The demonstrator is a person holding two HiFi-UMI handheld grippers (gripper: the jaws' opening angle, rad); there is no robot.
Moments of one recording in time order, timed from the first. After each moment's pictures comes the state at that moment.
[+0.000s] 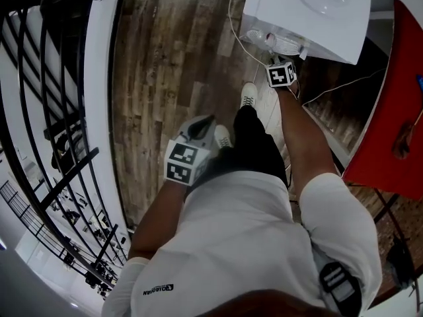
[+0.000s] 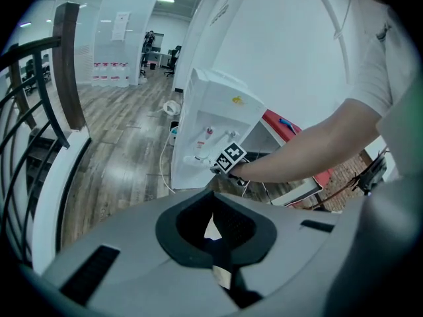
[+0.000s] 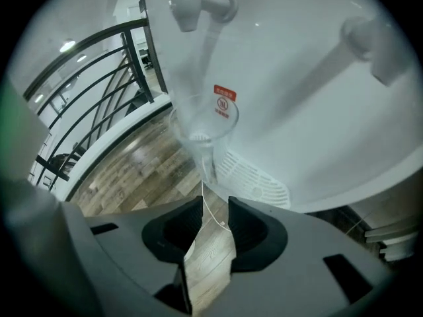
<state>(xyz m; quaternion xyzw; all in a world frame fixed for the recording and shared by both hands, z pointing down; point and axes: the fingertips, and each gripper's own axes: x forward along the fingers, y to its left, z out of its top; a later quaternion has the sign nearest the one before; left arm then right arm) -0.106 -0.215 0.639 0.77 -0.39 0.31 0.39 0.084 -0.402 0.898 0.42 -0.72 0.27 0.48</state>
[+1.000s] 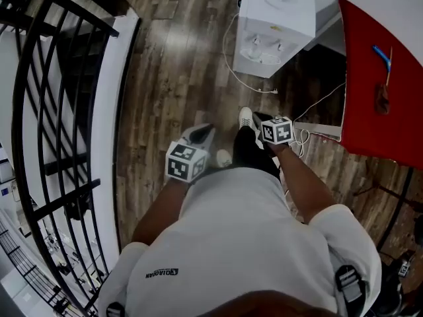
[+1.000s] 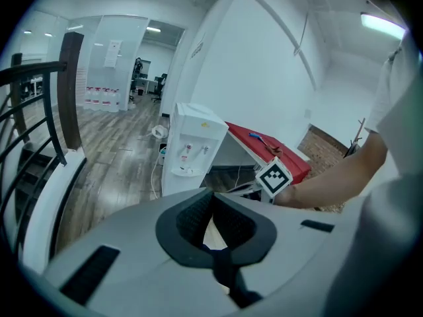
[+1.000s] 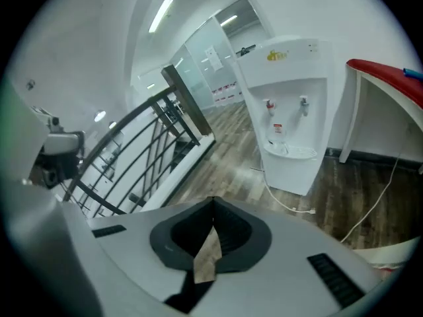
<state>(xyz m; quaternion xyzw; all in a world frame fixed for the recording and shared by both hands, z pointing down) -0.138 -0.108 0.540 0.84 -0.38 0.23 0.32 0.008 -0.159 0.695 0.38 -0.80 0.38 0.27</state>
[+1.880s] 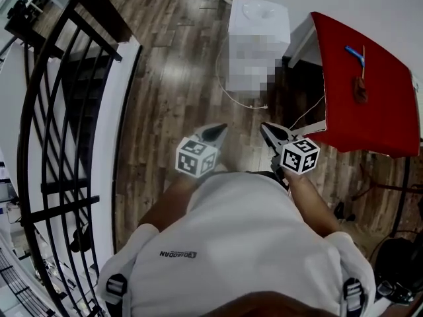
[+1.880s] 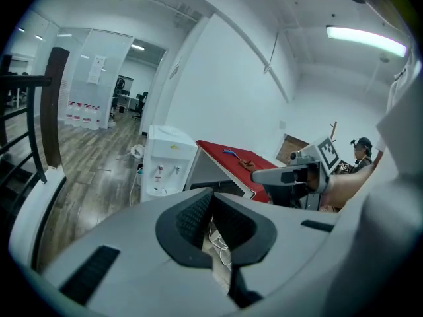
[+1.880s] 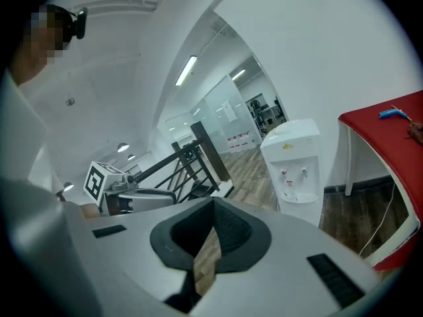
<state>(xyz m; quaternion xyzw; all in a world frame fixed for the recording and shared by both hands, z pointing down) -0.088 -0.054 0.452 0.89 -0.33 0.16 0.27 0.022 -0.058 0.440 0.40 -0.86 0.31 0.08</state>
